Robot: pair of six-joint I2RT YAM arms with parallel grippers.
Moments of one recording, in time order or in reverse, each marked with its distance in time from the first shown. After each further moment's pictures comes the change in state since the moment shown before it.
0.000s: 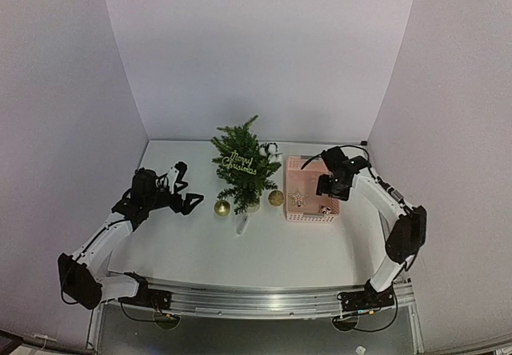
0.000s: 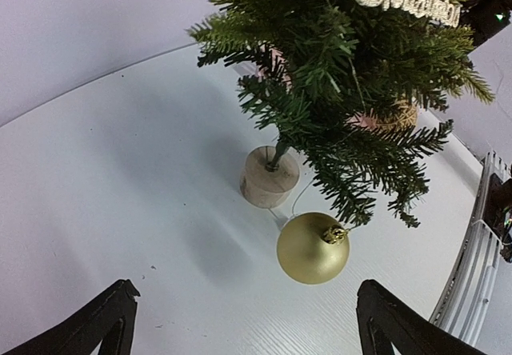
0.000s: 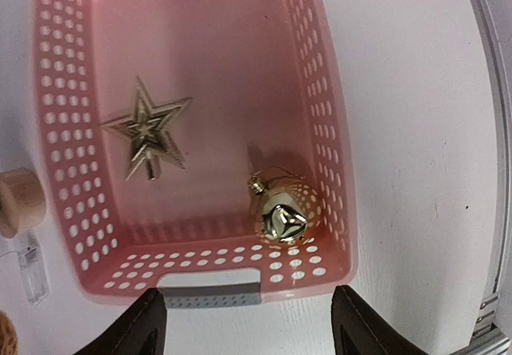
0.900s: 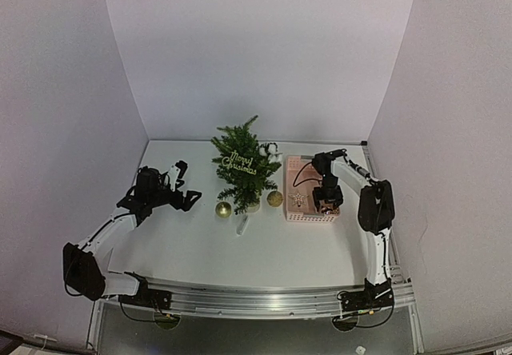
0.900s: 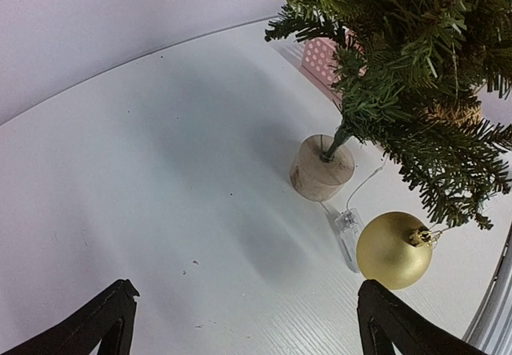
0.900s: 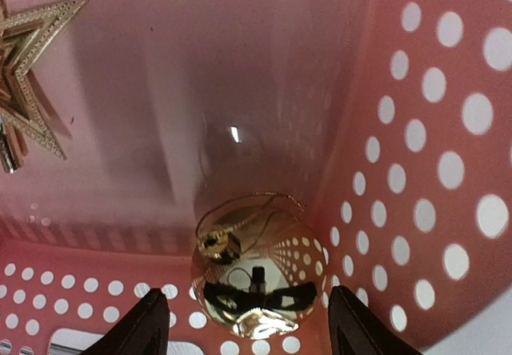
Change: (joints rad) left arm 0.032 0.092 -0.005 0.050 -0.085 0.050; right arm -0.074 0.478 0.306 -0.301 -0.095 -0.308
